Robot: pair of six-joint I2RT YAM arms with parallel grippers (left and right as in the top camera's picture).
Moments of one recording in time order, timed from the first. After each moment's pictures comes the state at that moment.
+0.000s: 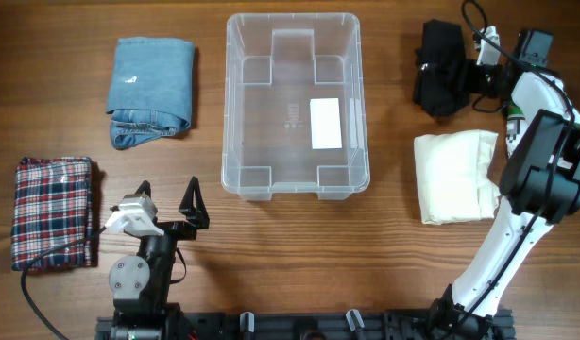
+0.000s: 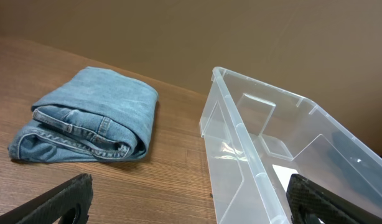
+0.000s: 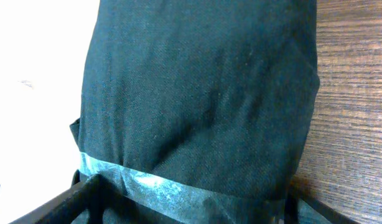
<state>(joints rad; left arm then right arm) -0.02 0.01 0.01 -0.07 0.05 -0.36 -0.34 2.34 1.70 -0.42 -0.64 -0.19</state>
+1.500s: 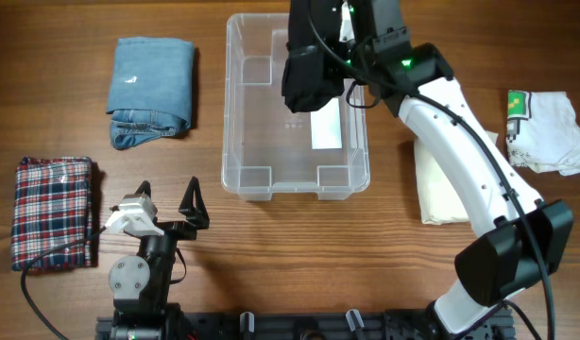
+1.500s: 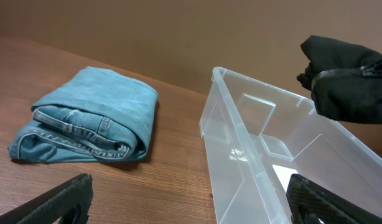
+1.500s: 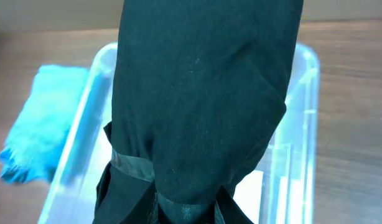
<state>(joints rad) -0.02 0.01 0.01 -0.07 0.05 -0.36 0.40 1.81 1.70 -0.65 -0.04 0.32</state>
